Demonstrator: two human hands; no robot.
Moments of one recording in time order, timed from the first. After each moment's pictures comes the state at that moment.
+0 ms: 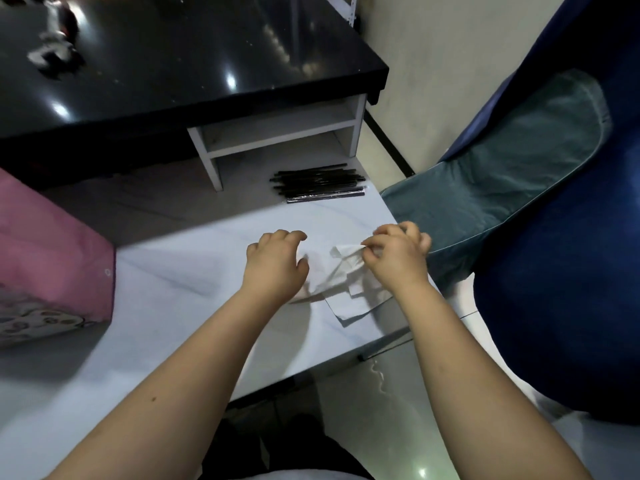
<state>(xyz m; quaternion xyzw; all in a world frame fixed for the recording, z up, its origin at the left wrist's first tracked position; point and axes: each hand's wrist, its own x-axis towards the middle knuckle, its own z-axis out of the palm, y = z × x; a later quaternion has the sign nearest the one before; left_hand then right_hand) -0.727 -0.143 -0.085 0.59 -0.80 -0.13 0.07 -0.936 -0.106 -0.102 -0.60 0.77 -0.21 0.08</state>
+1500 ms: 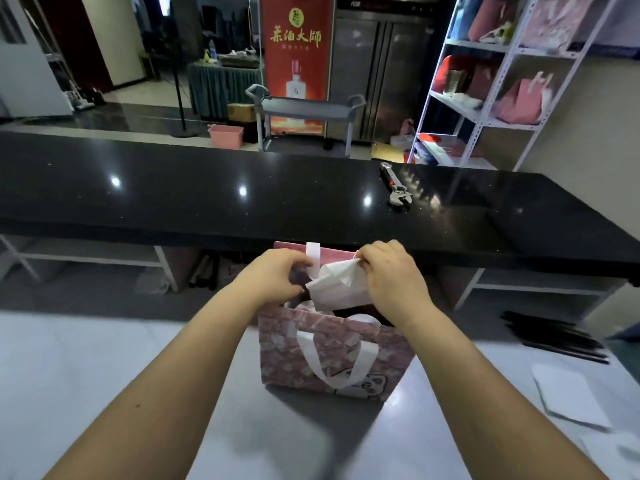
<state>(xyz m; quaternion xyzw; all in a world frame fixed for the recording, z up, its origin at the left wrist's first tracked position) -0.222 -0.197 0.066 0.63 -0.74 -0.17 0.18 -0.442 -0.208 0.071 -0.83 0.50 -0.25 -0.03</state>
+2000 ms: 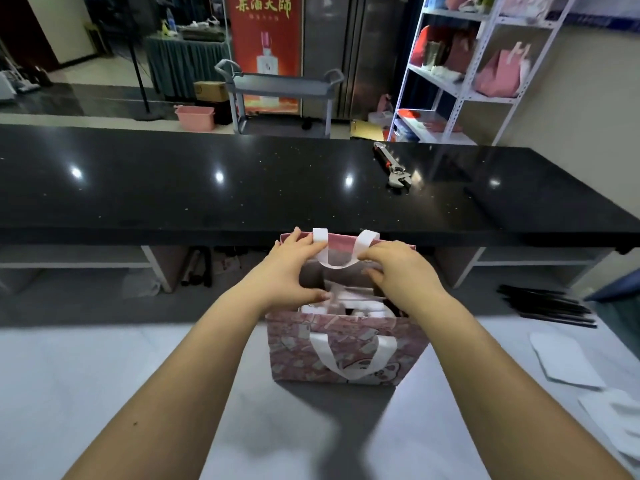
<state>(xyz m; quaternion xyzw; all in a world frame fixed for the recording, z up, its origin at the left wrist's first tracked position) -0.207 -0.208 0.047 0.53 -0.80 -0.21 0.18 -0.435 -0.215 0.056 -0.82 0.55 -0.17 0.02</state>
